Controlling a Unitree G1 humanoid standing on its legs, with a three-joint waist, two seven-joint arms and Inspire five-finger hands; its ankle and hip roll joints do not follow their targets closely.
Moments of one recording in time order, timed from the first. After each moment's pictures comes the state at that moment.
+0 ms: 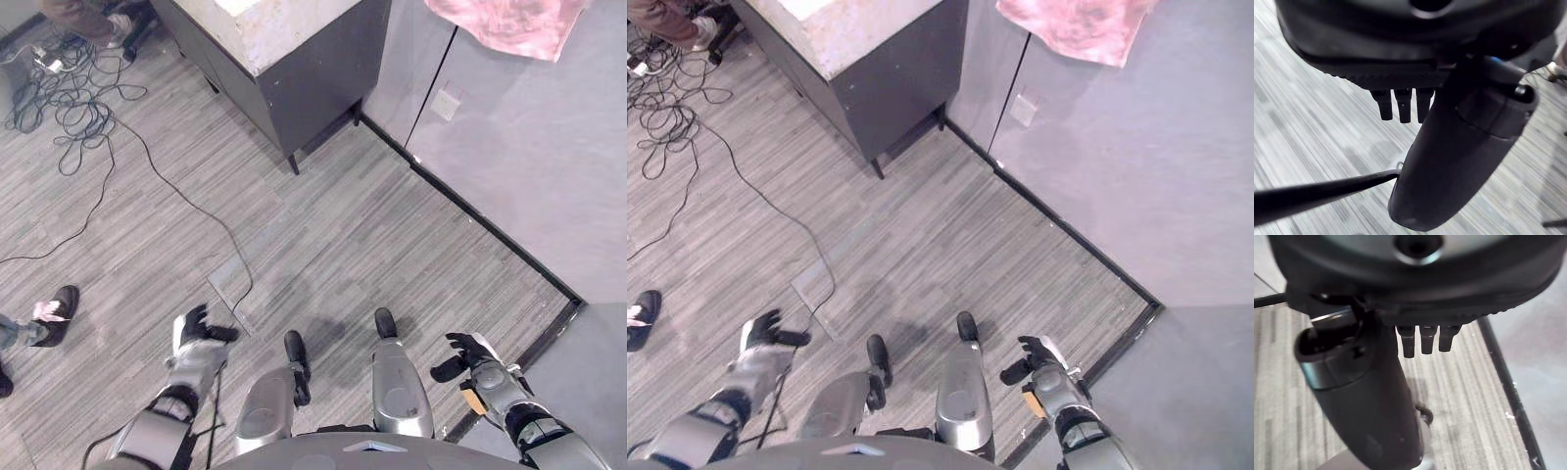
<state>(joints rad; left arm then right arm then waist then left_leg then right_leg) -0.17 0.34 -0.16 1.13 -0.34 -0.07 0.37 -0.18 -0.40 0.30 1.00 -0.17 0.08 -0.08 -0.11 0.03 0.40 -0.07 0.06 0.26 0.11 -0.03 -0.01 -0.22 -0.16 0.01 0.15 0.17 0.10</state>
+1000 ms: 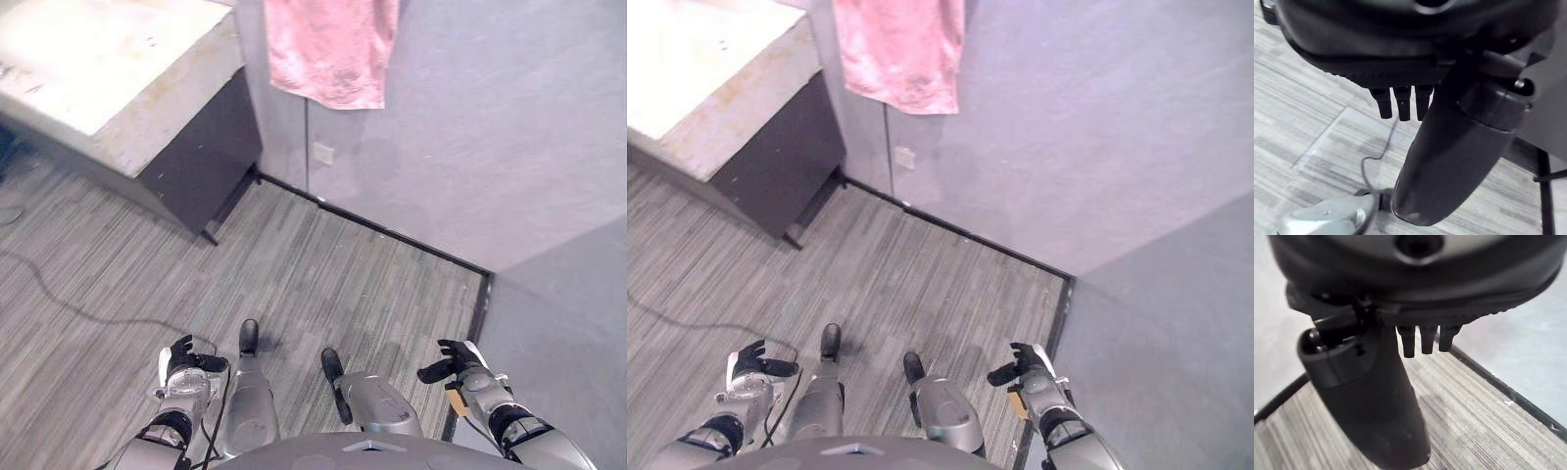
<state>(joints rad) -0.15 0.28 -0.16 1.11 -0.32 -0.05 0.42 -0.16 -0.36 0.28 1.08 0.05 0.10 -0.19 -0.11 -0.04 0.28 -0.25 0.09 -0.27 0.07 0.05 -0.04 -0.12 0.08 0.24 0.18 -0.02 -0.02</state>
